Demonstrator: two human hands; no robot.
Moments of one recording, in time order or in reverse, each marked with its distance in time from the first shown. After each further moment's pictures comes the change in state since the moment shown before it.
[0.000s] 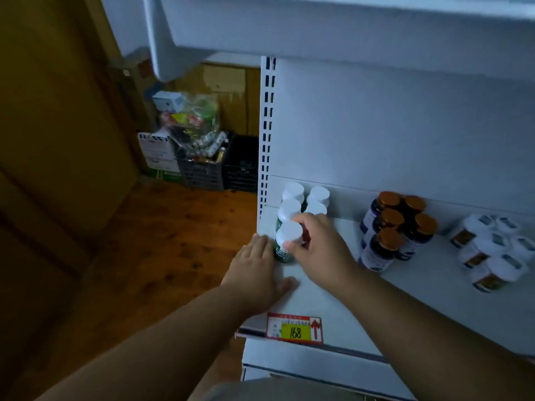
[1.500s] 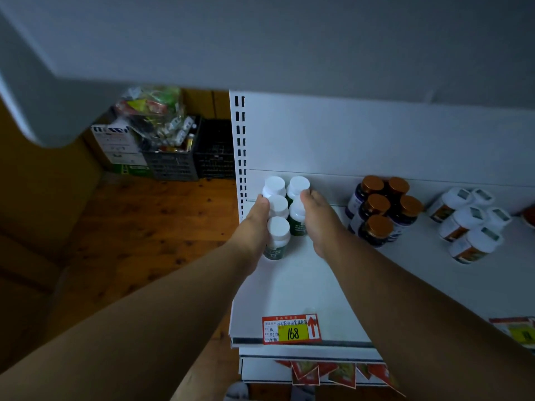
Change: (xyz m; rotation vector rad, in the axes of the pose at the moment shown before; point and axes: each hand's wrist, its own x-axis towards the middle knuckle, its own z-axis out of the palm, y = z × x) left_hand 0.062 0.024 -0.047 -1.399 -0.113 -0.372; right_hand 0.066 0.032 0.011 0.611 0.161 0.585
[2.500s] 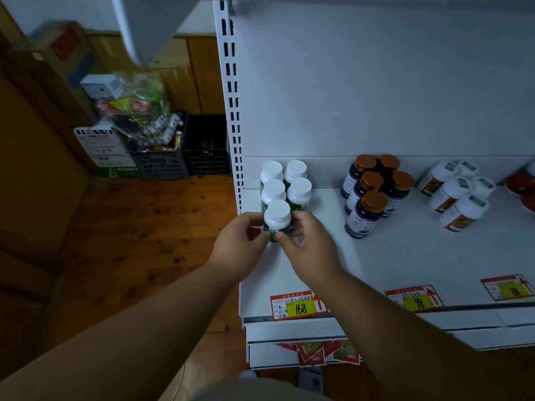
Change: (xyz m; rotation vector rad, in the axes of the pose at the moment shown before) left_hand -0.029 -0.036 -0.044 0.607 0.057 0.317; right_hand -0.079 0.055 0.015 -0.372 0.091 -0.346
